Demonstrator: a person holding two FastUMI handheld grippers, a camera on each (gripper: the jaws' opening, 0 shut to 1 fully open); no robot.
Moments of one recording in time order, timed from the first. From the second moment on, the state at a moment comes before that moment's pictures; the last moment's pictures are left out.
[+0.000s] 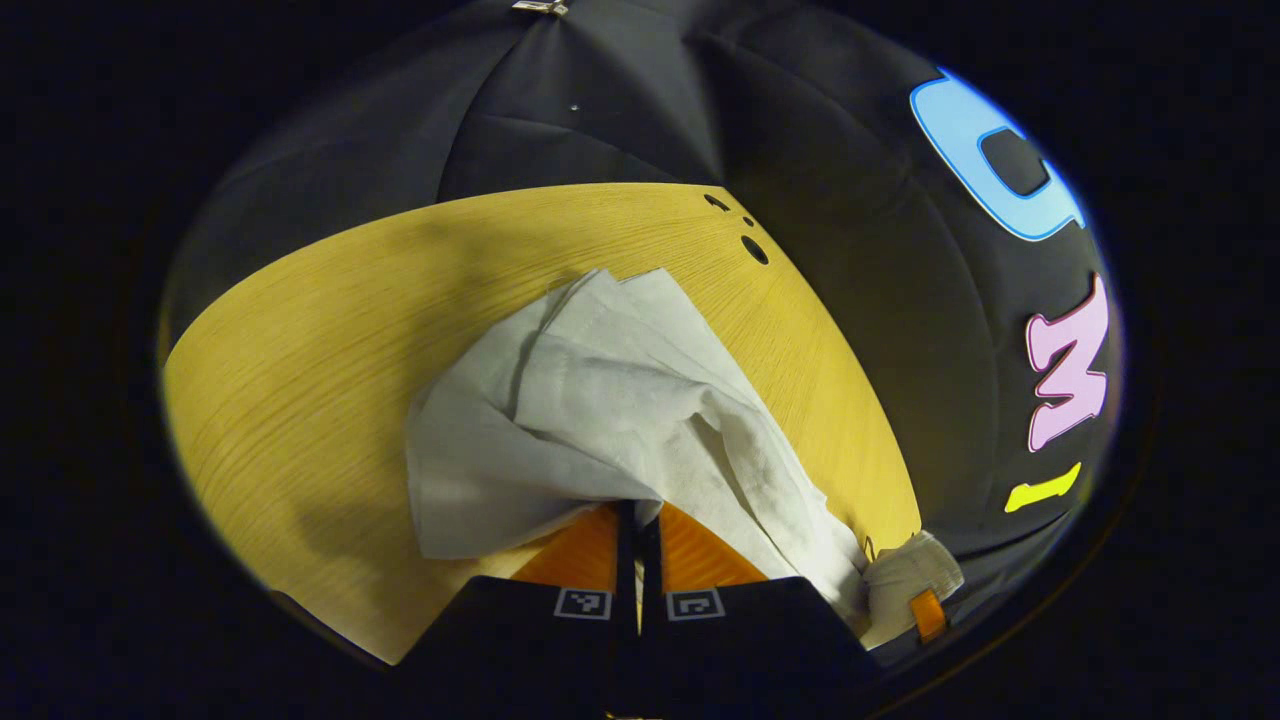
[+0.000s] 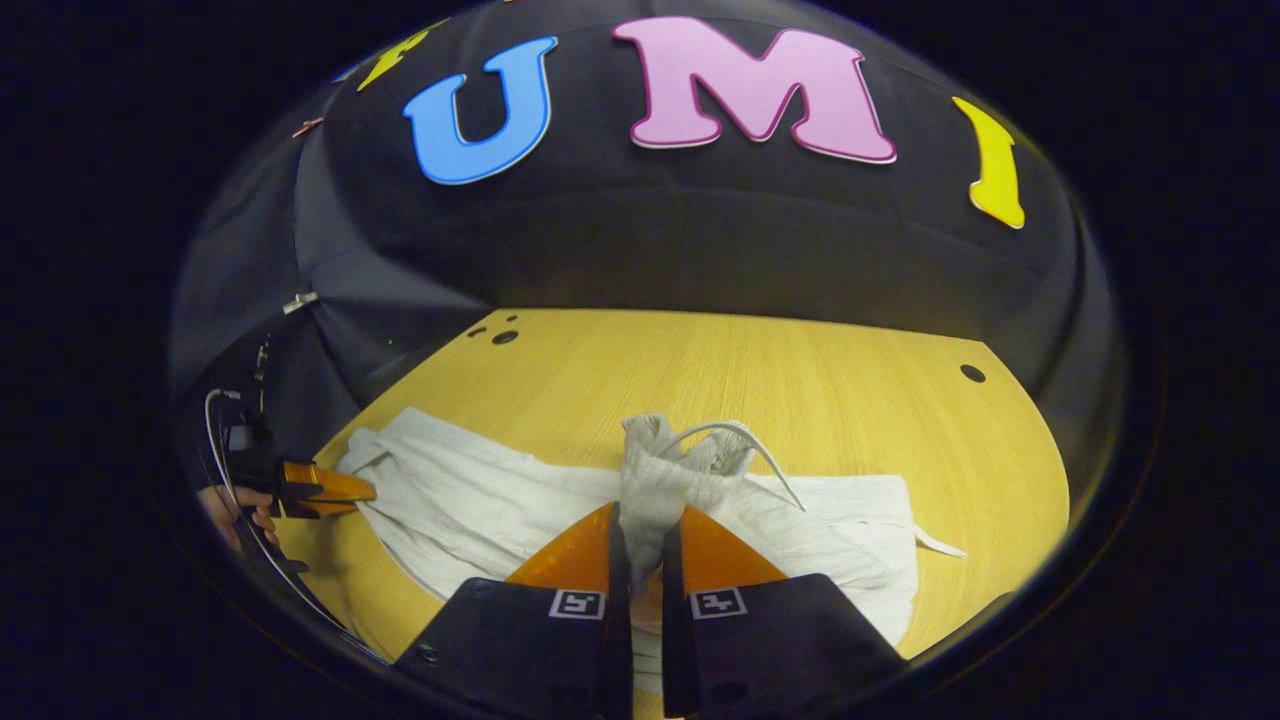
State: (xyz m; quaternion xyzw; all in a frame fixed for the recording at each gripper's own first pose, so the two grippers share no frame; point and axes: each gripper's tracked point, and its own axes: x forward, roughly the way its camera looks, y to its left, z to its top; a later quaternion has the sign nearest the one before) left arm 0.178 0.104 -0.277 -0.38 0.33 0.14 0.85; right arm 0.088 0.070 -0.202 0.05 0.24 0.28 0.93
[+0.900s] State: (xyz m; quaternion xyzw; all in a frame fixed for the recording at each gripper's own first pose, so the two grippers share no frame) left arm 0.178 0.102 -0.271 -0.42 0.30 0.13 0.84; right arm 0.023 0.040 -0.198 0.17 0.34 0.32 0.87
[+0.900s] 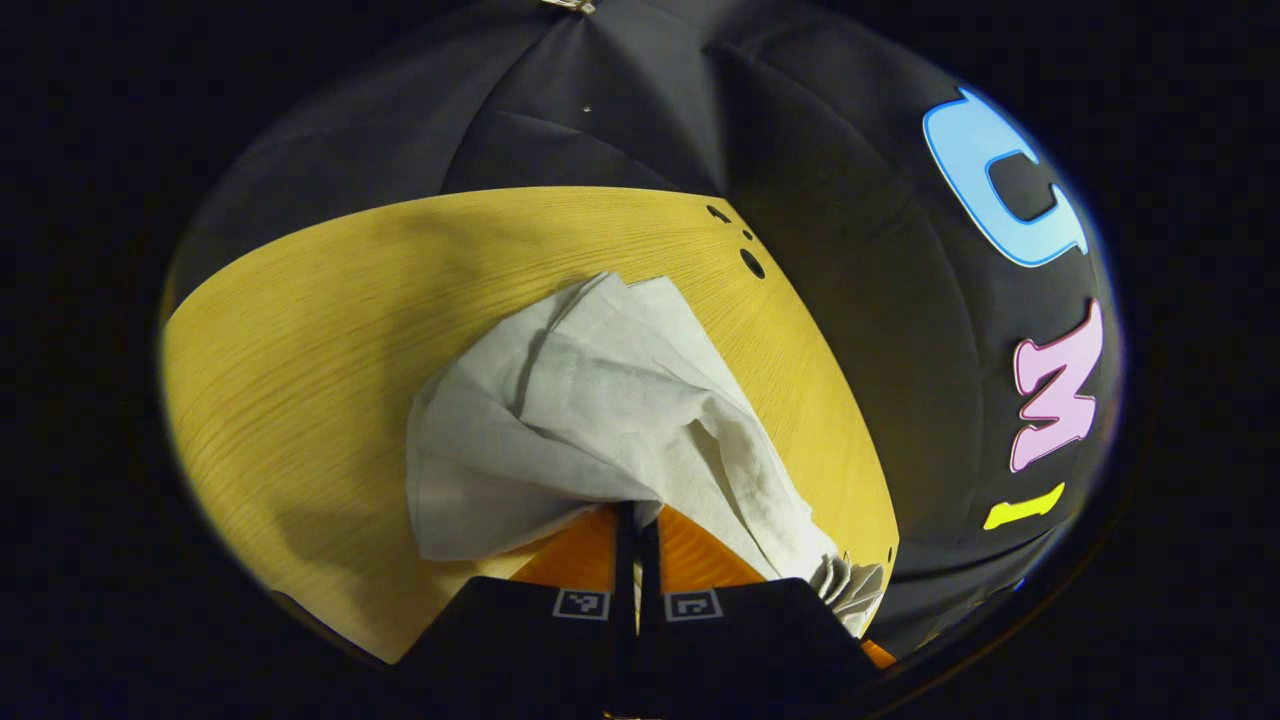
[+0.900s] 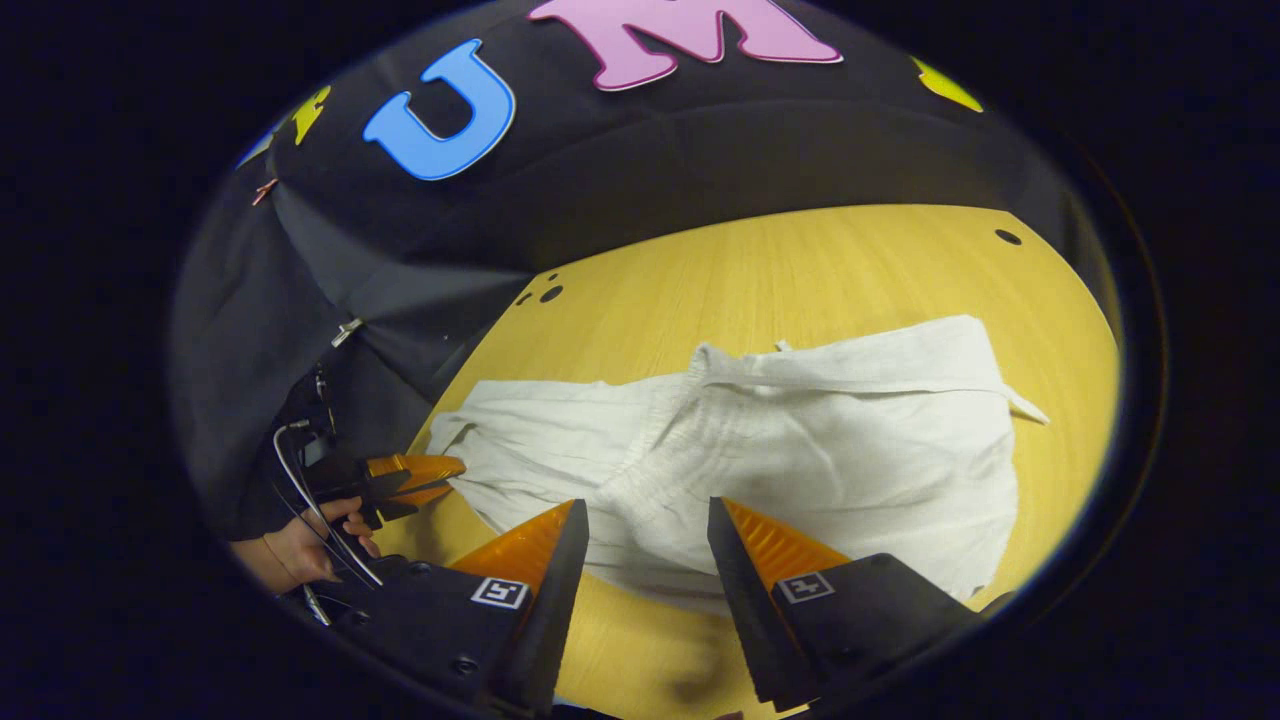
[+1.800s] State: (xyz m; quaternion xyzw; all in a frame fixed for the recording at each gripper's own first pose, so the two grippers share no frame) left arm 0.217 -0.042 -0.093 -0.28 0.16 -0.02 0.95; right arm 0.034 -0.178 -0.246 0.19 0.36 0.14 0.90
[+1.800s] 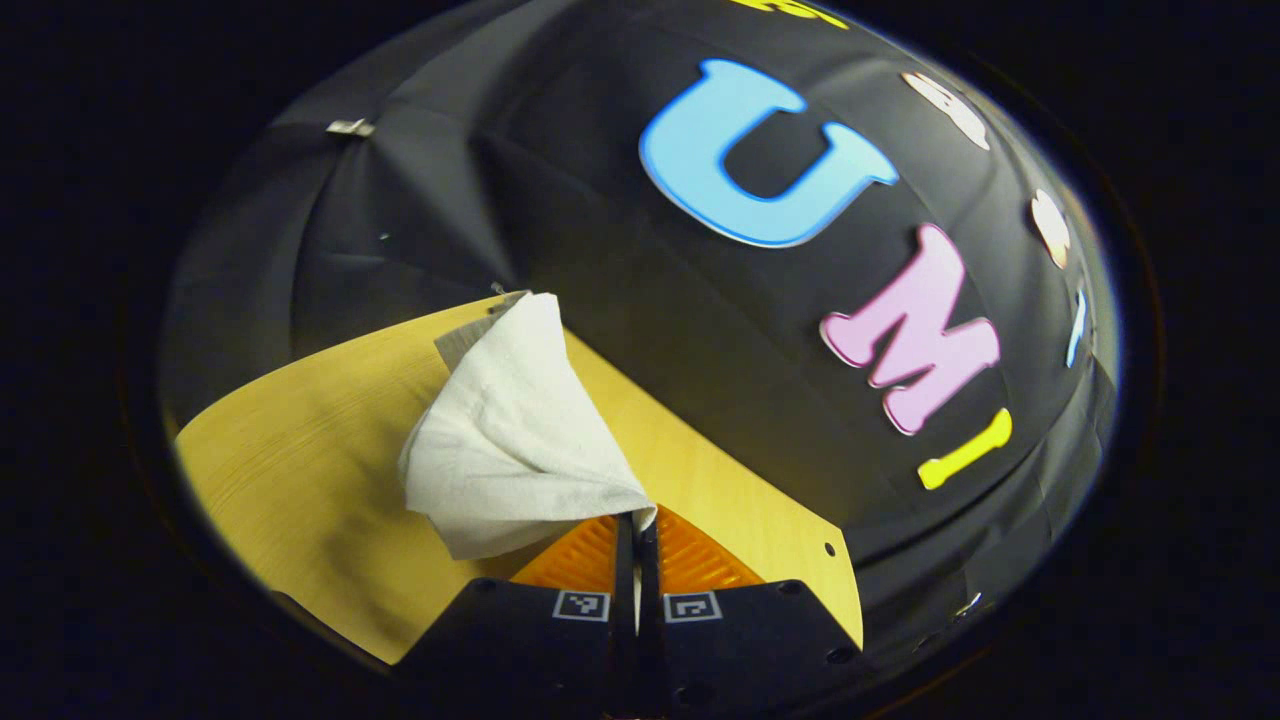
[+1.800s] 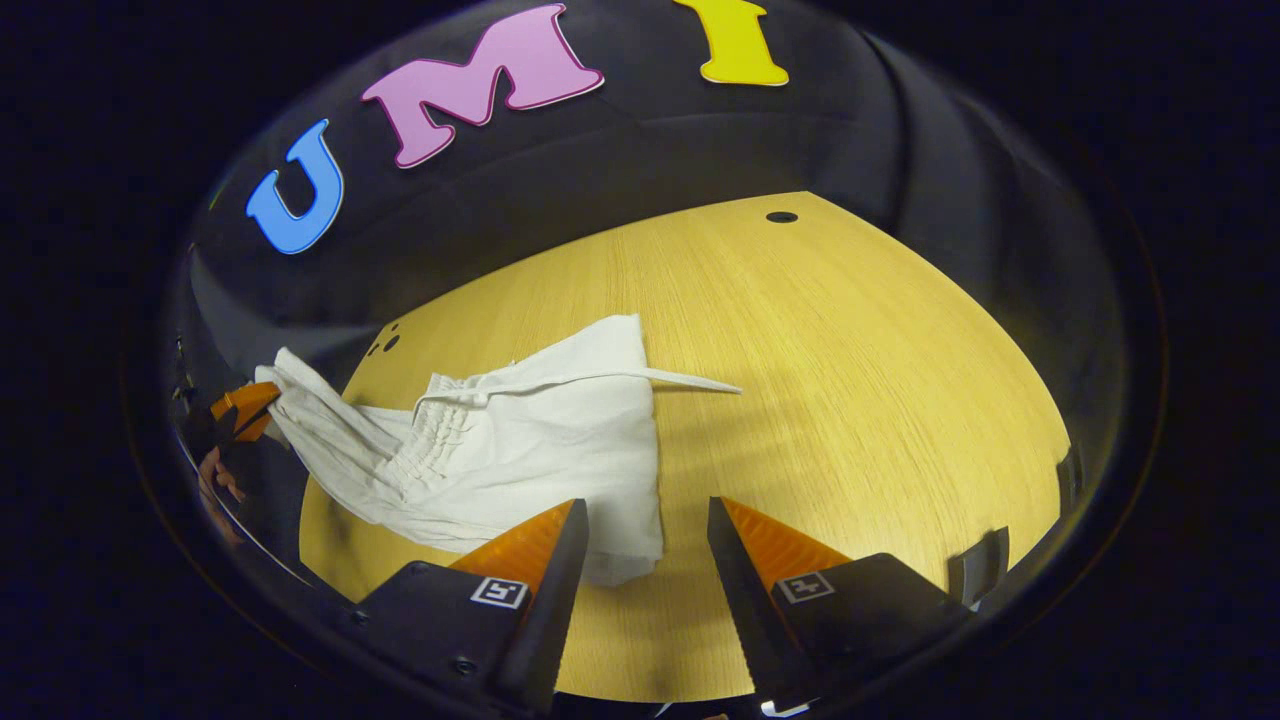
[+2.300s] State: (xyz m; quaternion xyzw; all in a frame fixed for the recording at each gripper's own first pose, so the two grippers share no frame) left arm 0.211 -0.217 -0.110 -0.18 0.19 -0.16 0.95; right arm 0.046 -0.253 -0.252 0.21 0.35 0.10 0.91
